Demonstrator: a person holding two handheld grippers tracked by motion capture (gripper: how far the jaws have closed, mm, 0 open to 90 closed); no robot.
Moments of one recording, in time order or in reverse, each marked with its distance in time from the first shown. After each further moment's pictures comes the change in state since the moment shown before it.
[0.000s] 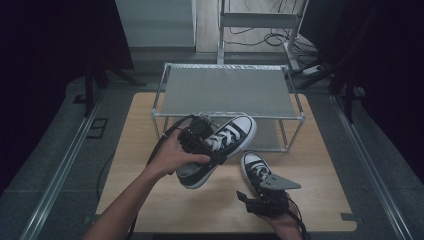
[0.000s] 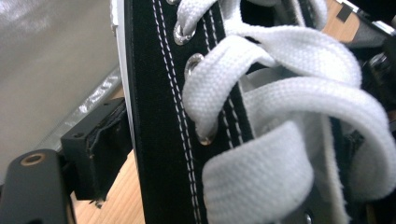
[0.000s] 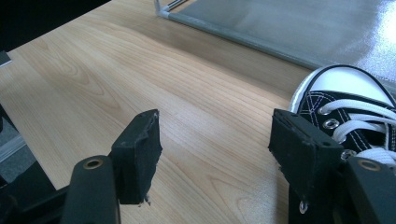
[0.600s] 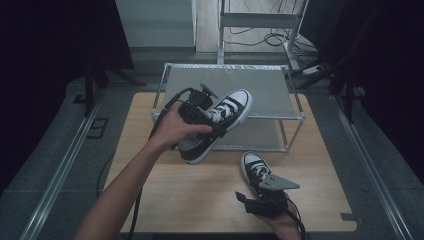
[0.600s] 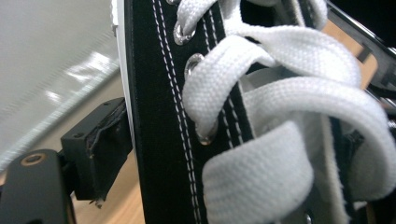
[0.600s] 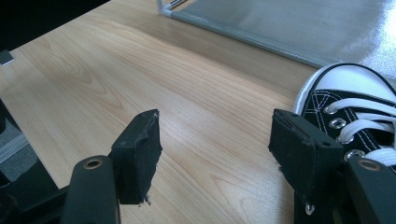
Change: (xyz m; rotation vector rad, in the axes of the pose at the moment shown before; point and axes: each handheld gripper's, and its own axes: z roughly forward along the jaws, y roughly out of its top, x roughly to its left) left arm 0.033 0.043 -0.018 -0.003 0.056 -0.085; right arm 0.002 0.000 0.001 0.008 0.011 0.002
